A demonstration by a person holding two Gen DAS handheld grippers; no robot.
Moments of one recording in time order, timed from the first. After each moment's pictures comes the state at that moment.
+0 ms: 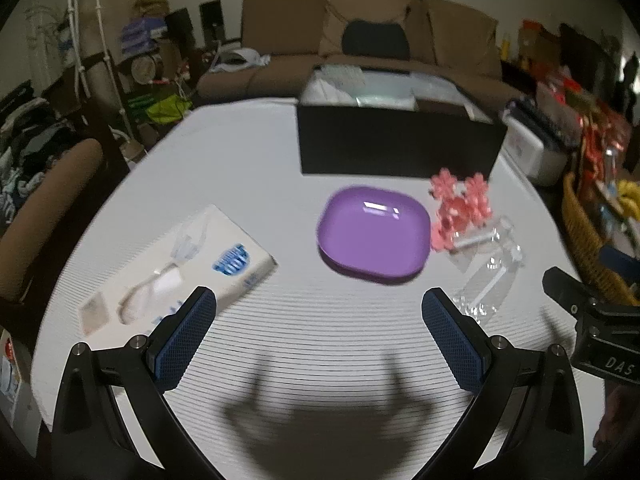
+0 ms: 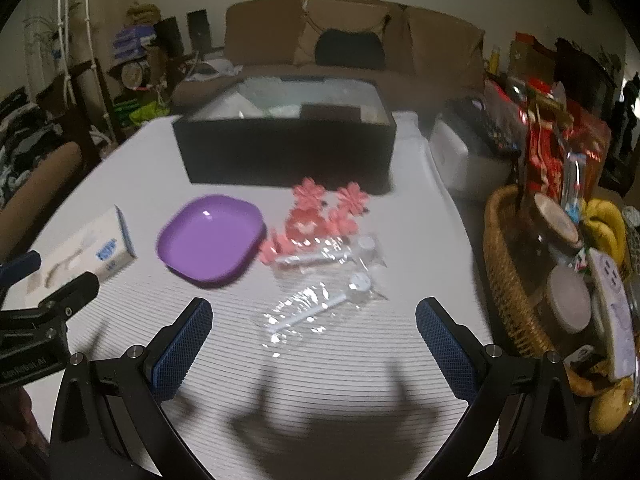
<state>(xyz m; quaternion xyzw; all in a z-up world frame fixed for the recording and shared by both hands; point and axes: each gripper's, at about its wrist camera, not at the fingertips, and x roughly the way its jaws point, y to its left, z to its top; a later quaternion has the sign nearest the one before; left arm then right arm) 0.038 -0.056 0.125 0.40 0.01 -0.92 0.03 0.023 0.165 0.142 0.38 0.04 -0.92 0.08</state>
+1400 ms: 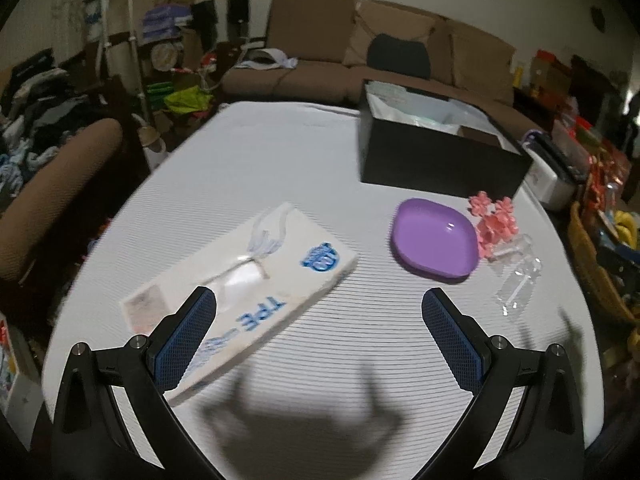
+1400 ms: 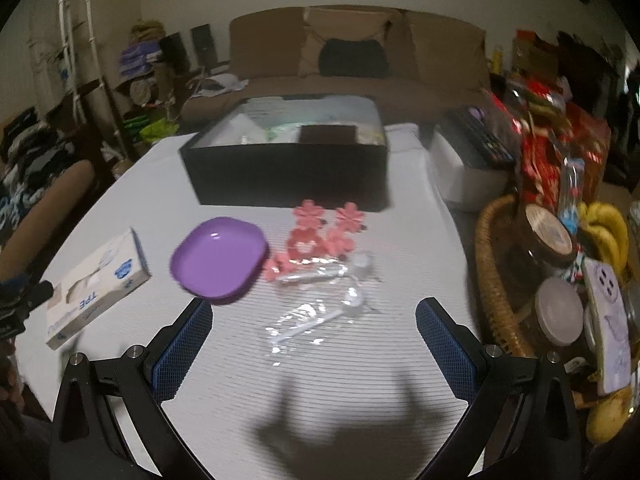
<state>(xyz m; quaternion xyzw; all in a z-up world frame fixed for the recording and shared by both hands) 0.056 -0.150 0.123 0.39 0.05 -0.92 0.02 0.018 0.195 0.161 0.38 0.01 -0.92 0.10</state>
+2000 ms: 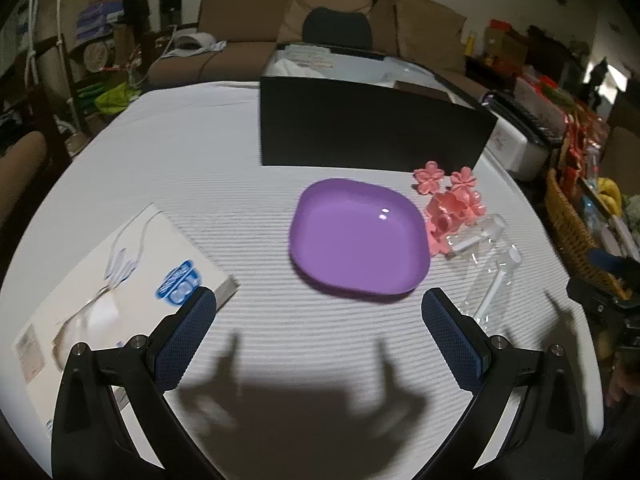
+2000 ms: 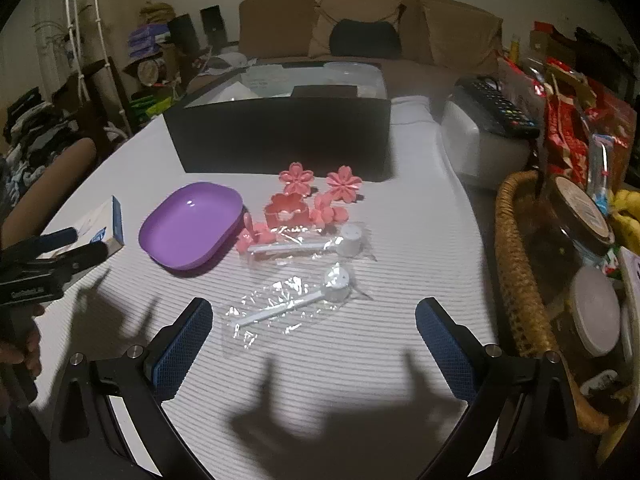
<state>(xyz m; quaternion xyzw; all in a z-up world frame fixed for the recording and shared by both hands) -0.026 -0.068 0.068 0.41 0.03 -0.91 -0.07 -0.007 0.212 0.106 0.39 0.03 -0.91 0.13</state>
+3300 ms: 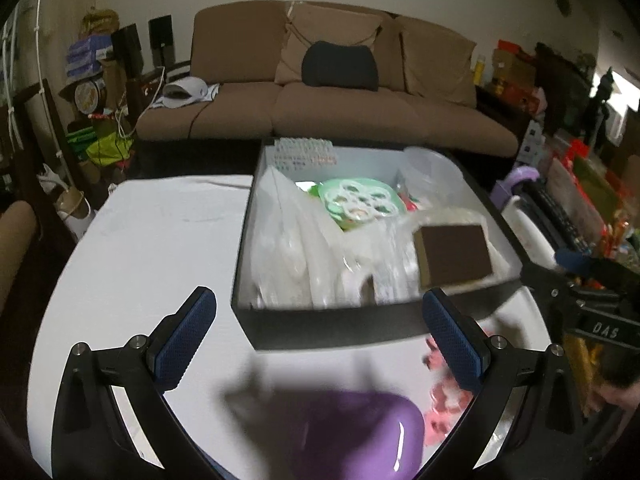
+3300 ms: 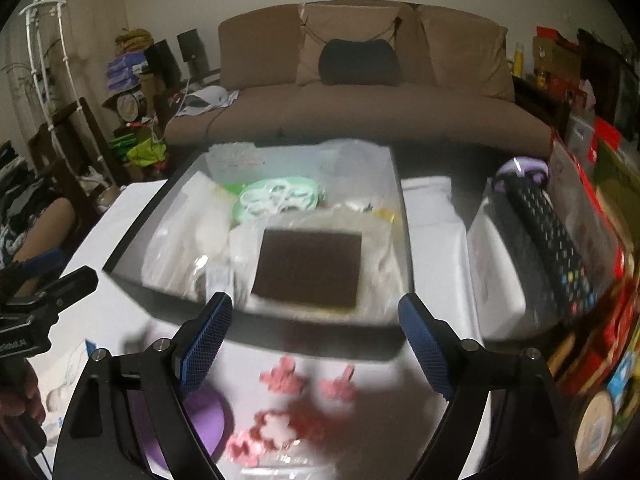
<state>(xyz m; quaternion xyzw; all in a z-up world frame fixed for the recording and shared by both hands) -0.220 -0.055 0.163 0.38 0.02 -0.92 -0.05 -0.221 0.183 0.186 0.38 0.01 -0.92 0.12</state>
